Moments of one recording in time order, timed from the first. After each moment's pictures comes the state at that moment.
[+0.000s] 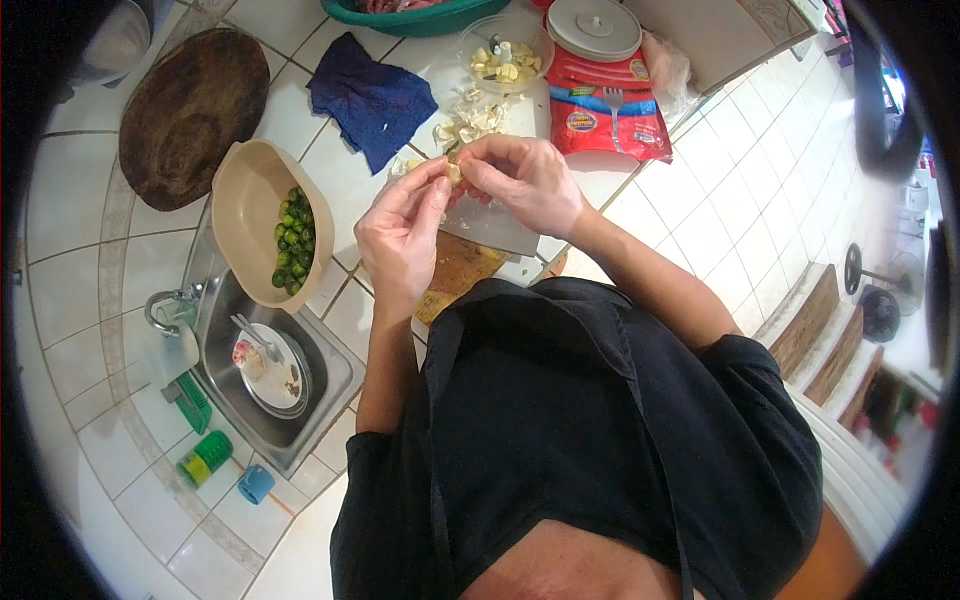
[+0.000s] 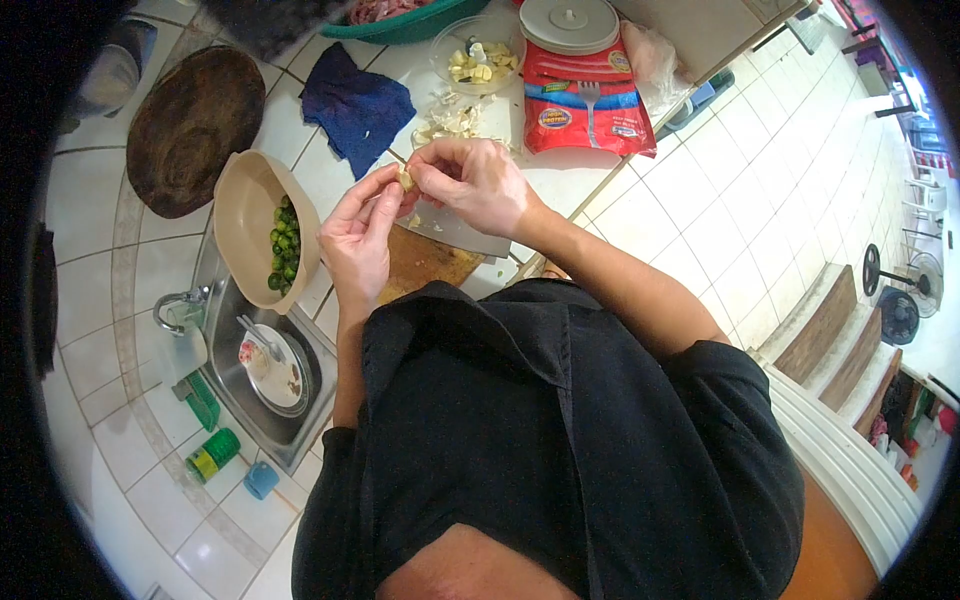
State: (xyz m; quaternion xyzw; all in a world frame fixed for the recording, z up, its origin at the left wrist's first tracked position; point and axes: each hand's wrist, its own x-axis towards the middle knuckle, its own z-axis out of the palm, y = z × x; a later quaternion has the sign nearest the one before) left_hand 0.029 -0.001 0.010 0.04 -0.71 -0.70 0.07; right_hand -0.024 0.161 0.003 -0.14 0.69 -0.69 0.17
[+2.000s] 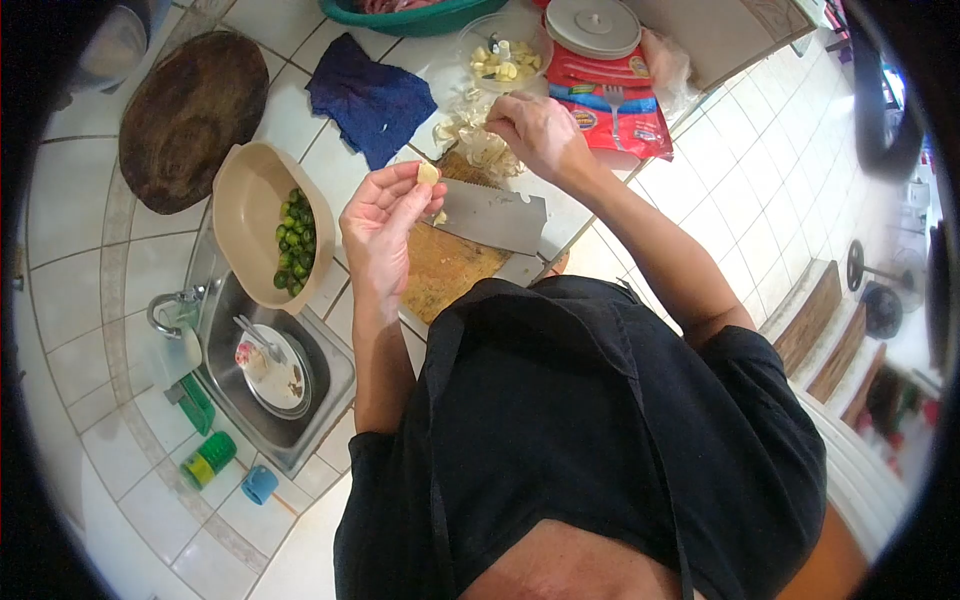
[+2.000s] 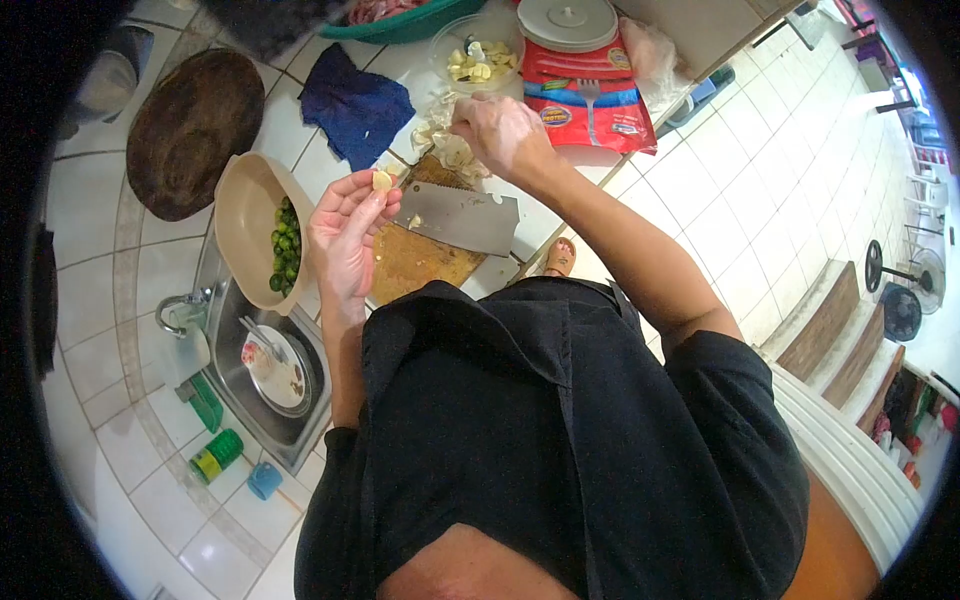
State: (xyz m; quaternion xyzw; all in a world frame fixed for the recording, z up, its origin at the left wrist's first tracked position) left_hand 0.023 -0.023 0.011 0.08 -0.61 -0.79 0.00; right_hand -0.080 0.181 -0.047 -0.26 0.88 -0.38 -0.08
